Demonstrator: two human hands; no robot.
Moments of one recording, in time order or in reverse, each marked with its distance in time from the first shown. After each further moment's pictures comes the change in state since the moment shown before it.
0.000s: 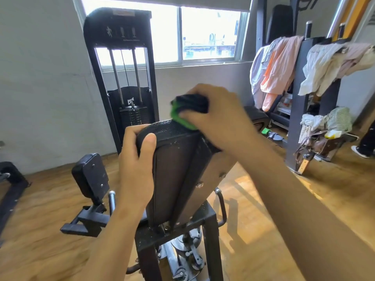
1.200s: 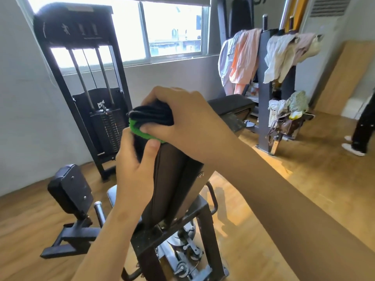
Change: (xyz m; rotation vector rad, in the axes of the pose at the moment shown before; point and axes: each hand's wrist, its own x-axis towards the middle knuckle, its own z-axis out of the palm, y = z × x) left_hand 0.007 -0.011 -0.022 0.026 -0.223 0.188; right_hand -0.017 -0.046 0.031 -0.028 -0.070 -0.100
